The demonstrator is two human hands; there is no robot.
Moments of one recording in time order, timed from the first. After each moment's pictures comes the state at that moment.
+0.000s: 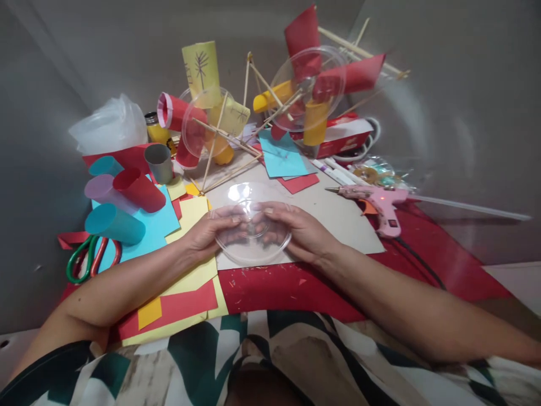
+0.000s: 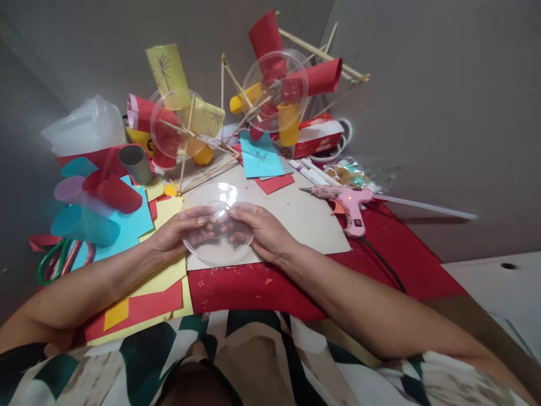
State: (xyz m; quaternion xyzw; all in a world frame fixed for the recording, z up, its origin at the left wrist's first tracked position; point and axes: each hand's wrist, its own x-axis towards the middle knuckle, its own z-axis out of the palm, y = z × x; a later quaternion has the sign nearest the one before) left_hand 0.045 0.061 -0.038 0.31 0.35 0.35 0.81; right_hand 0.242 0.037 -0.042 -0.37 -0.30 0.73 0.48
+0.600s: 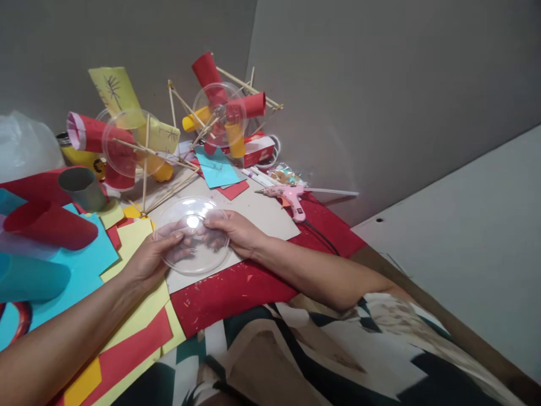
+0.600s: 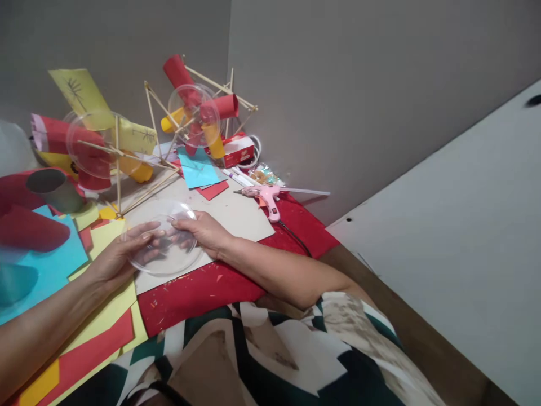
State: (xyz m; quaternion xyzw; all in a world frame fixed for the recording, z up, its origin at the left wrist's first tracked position) left_hand 0.050 0.065 -0.029 0.33 0.42 0.36 0.76; right_hand 0.243 0.044 -0.040 -0.43 -0.30 0.70 0.49
